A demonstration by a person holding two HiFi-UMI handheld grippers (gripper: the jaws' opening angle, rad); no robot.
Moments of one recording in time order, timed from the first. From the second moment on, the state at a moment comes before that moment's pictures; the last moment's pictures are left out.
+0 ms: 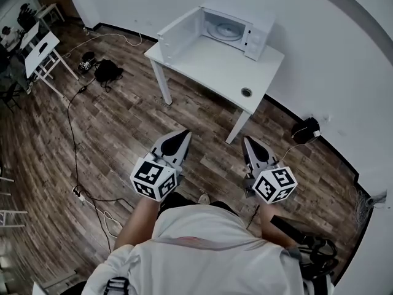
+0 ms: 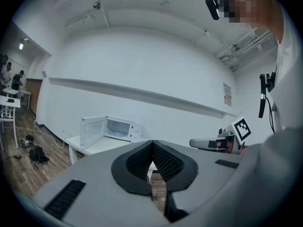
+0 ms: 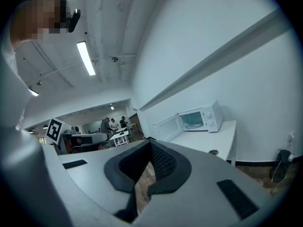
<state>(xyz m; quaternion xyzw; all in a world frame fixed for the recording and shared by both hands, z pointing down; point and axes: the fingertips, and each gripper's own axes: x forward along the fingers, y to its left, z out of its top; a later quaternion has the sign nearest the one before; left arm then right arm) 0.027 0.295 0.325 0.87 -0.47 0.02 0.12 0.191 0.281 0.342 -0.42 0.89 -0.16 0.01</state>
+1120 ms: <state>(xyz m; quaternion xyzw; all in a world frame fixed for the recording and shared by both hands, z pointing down) -0.030 0.078 0.335 0.90 -0.42 0.01 0.13 0.130 0.083 0.343 -0.46 0.87 -0.15 0.00</state>
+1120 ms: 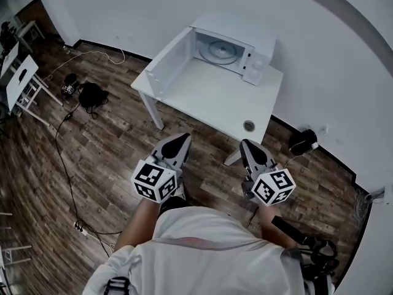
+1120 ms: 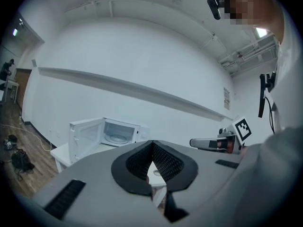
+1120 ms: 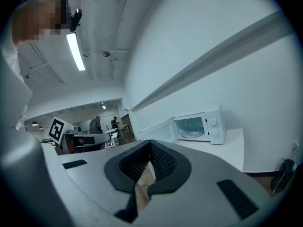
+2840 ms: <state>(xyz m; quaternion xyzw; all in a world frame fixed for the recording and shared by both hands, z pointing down) 0.014 -0.248 0.353 0.91 -0.38 0.03 0.15 0.133 -0.243 0.350 -0.47 0.86 -0.17 0.02</state>
